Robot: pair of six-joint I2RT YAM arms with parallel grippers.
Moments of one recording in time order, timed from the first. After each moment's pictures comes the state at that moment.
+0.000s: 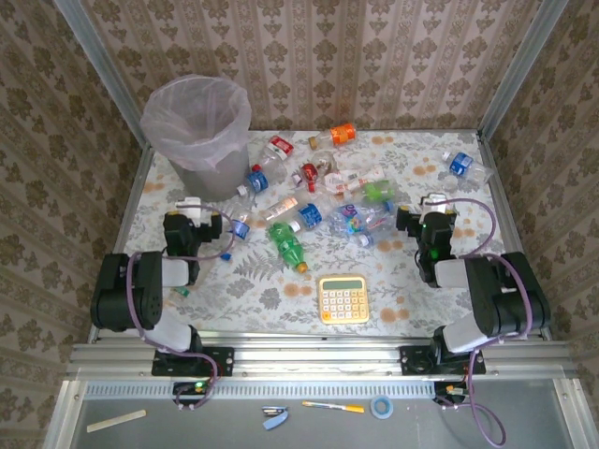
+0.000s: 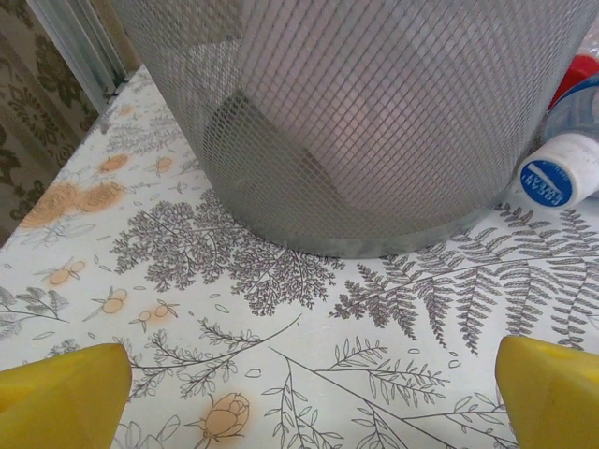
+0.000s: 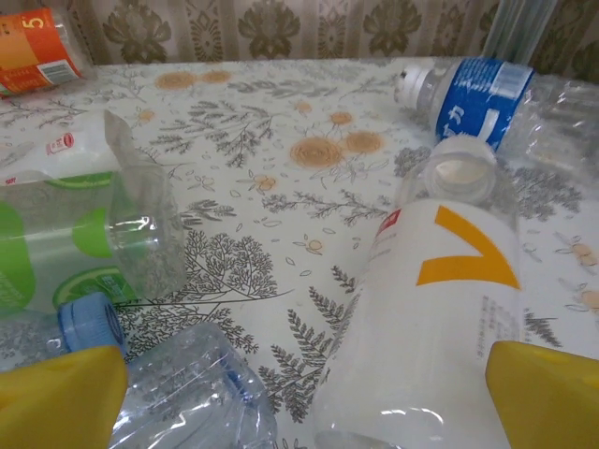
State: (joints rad) left arm -0.02 1.51 0.36 0.82 -0.03 0.12; right arm 0.08 1.46 0.35 0.77 0.29 0.05
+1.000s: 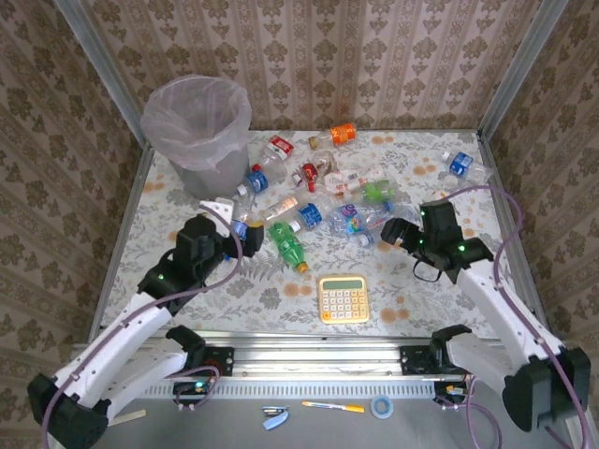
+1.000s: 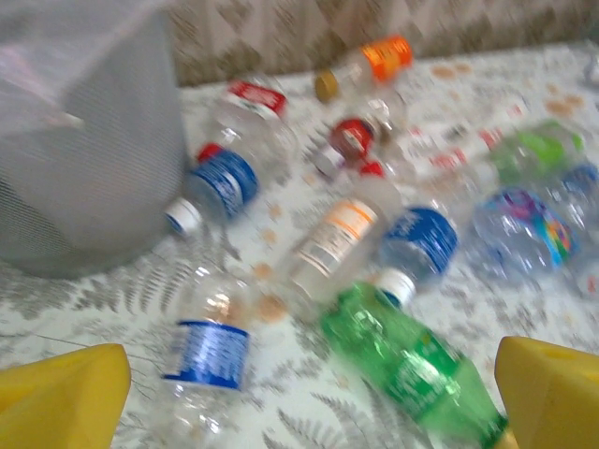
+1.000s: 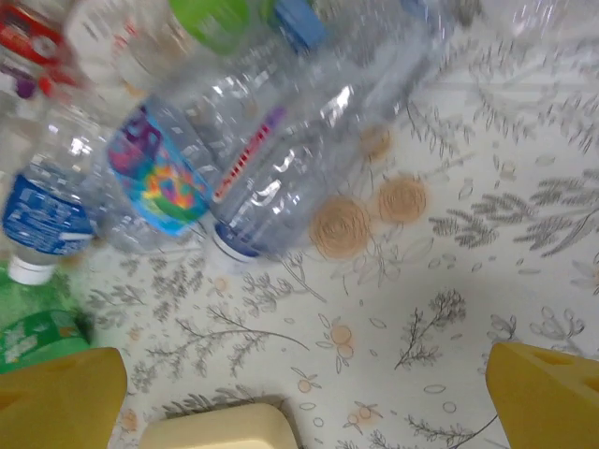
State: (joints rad) left arm -0.66 0.78 0.69 -0.37 -0.19 -0.16; right arm 0.21 1.03 0.75 -0.66 -0.04 0.69
